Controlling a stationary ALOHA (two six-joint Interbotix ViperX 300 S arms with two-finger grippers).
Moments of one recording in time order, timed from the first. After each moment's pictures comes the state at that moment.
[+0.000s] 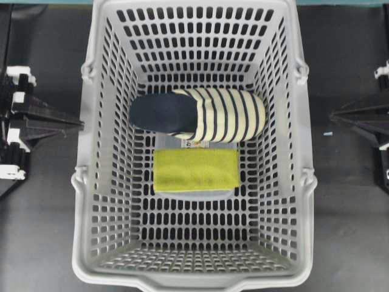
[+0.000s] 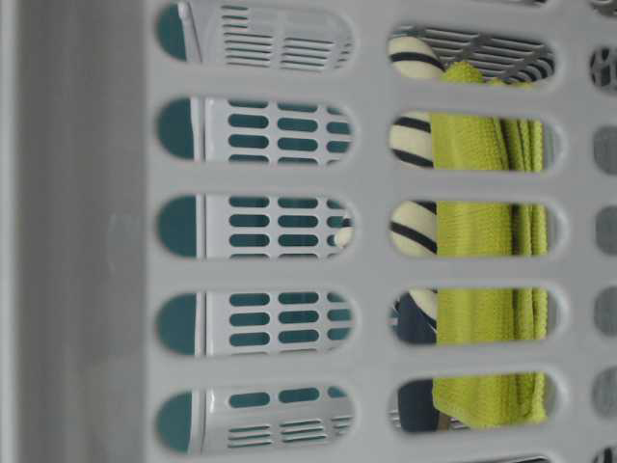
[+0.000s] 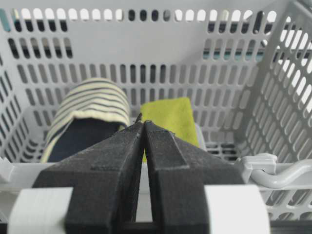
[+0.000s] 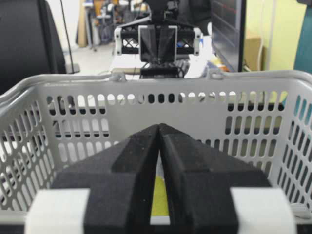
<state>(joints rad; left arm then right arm) 0.00 -0.96 1.17 0.00 -0.29 0.00 0.00 -0.97 1.18 0.00 -0.29 0.00</state>
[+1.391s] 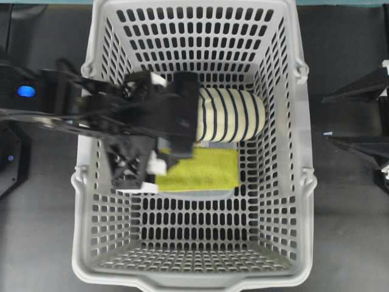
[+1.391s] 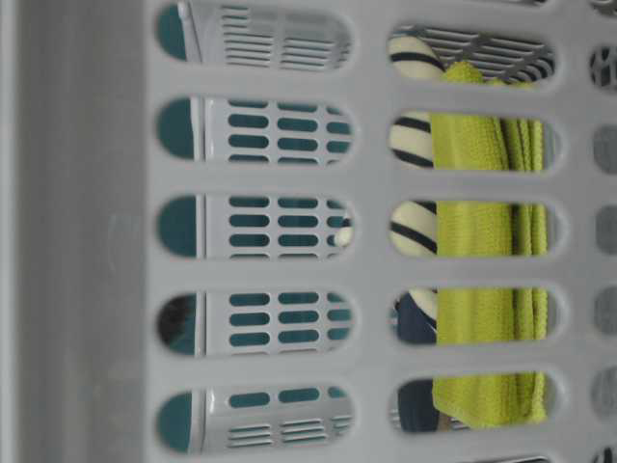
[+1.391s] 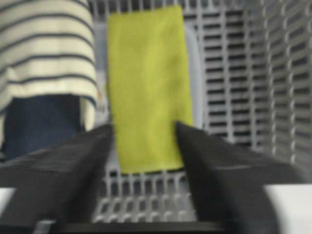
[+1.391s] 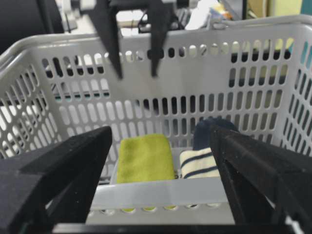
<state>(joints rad) -0.07 -0.12 0.13 0.04 0.86 -0.01 -0.01 -0.98 1.14 0.02 -0.10 0.05</state>
